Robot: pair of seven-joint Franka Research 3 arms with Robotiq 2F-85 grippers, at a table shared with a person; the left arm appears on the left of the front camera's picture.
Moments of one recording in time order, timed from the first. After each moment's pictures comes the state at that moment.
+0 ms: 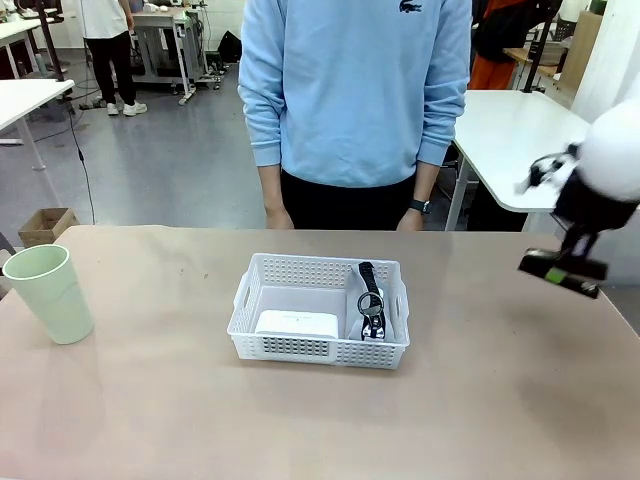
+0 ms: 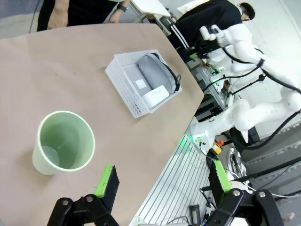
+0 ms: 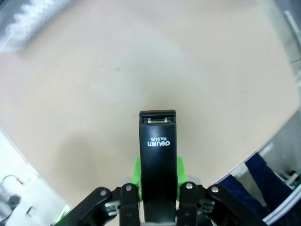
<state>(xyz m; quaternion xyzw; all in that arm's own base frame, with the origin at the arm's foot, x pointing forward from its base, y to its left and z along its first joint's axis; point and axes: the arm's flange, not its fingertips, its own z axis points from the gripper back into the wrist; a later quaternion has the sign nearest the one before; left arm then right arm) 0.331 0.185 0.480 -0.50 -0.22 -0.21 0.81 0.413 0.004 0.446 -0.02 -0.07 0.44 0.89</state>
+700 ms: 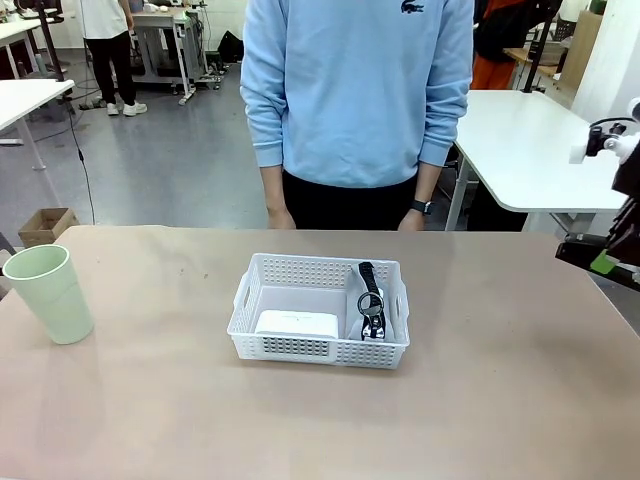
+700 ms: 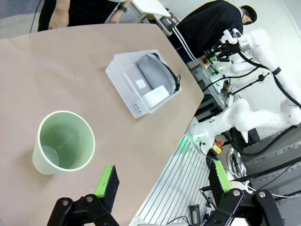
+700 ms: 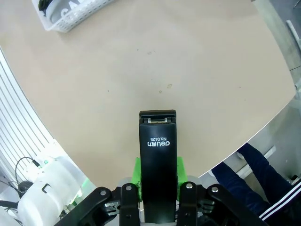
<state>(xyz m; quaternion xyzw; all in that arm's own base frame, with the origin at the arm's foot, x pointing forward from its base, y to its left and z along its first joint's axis) 0.331 0.185 0.480 -0.50 -0.22 -0.21 0.81 0.360 -0.011 0.502 0.01 -0.09 0.45 0.89</state>
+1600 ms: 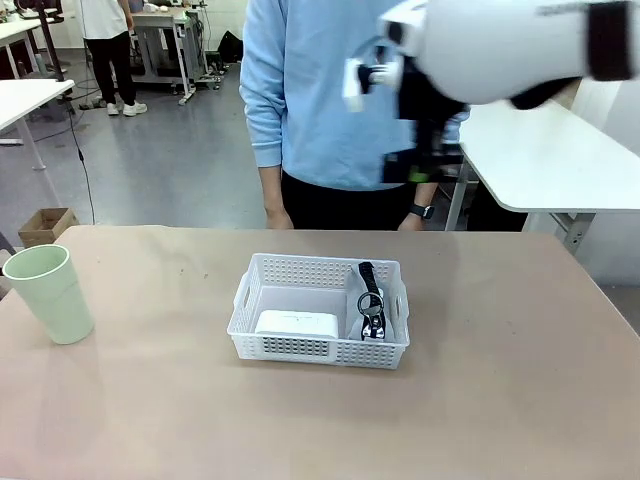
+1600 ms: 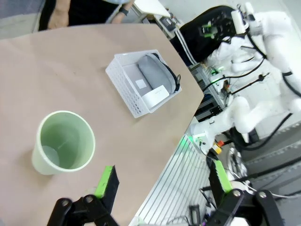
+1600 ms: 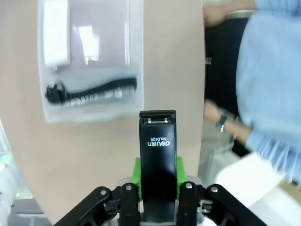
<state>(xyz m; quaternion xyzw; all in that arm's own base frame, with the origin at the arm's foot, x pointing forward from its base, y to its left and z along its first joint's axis) 0.332 0.184 0.479 -0.50 -0.22 -0.21 0.81 0.433 0.285 0.580 -0.14 -0.14 0.68 0.71</state>
